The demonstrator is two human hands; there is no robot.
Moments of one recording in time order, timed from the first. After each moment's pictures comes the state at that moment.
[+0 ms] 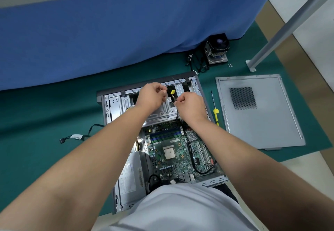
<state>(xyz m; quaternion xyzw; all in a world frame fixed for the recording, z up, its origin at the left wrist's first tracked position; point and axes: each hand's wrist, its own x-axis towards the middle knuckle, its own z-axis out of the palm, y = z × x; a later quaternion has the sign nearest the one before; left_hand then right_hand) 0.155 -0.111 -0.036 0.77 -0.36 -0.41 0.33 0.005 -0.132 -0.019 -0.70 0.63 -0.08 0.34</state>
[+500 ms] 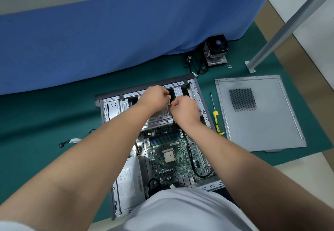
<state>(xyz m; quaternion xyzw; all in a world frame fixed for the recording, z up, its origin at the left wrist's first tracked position) 0.153 -0.132 -0.027 0.78 -0.54 -0.32 0.09 0.019 -0.127 -0.020 -0.70 0.63 -0.07 0.34</state>
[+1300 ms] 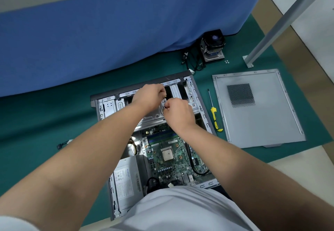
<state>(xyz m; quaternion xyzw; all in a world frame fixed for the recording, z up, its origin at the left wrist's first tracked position) 0.161 -0.133 -0.039 0.76 -0.59 -0.27 0.06 0.018 -0.114 -0.021 -0.76 0.58 -0.02 0.29</state>
